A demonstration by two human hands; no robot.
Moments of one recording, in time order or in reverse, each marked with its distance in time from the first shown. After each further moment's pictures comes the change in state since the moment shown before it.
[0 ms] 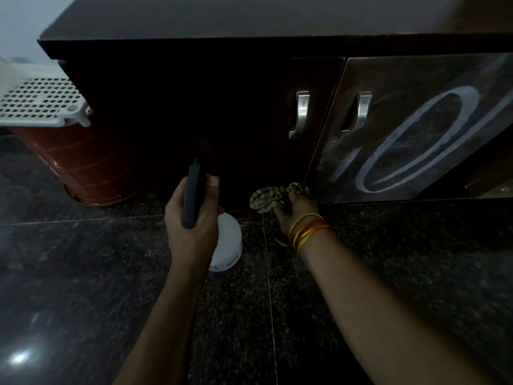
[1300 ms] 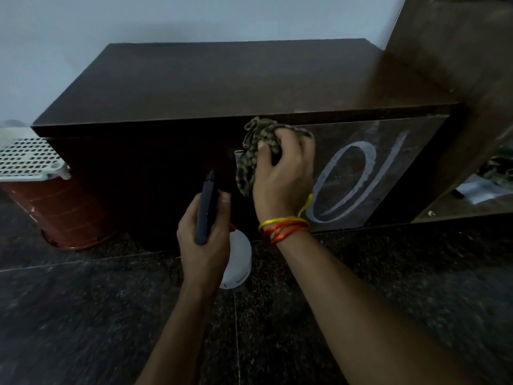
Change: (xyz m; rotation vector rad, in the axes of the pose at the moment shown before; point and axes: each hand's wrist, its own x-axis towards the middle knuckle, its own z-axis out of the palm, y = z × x) left_hand -0.014 0.076 0.073 0.011 -0.059 0.137; right_hand -0.131 -0.107 0.017 -0.665 0.170 -1.485
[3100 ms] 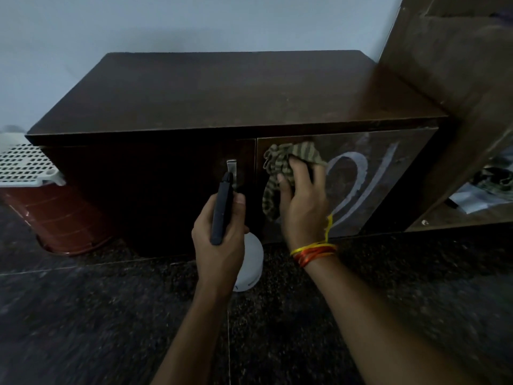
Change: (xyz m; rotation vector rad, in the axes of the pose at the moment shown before) left_hand -0.003 0.012 0.035 -0.108 0.002 -0.081; right_hand 0.008 0.069 -0.028 -0.212 -0.171 -0.237
